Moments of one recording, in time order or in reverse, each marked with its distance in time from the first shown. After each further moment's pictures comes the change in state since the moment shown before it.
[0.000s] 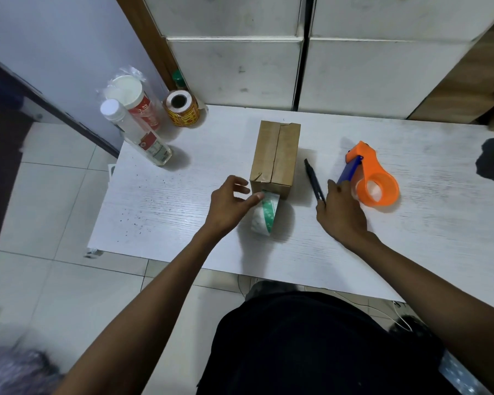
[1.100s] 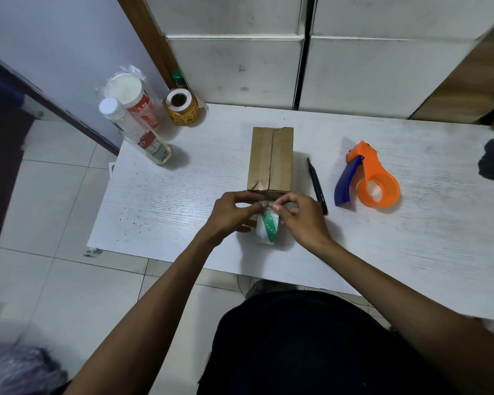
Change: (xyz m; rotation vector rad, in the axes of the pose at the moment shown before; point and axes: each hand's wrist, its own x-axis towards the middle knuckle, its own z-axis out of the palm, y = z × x) left_hand -0.012 0.011 -0.002 -0.195 -0.257 -0.178; right_hand -0.025 -0.064 0.008 0.737 -0.096 -0.069
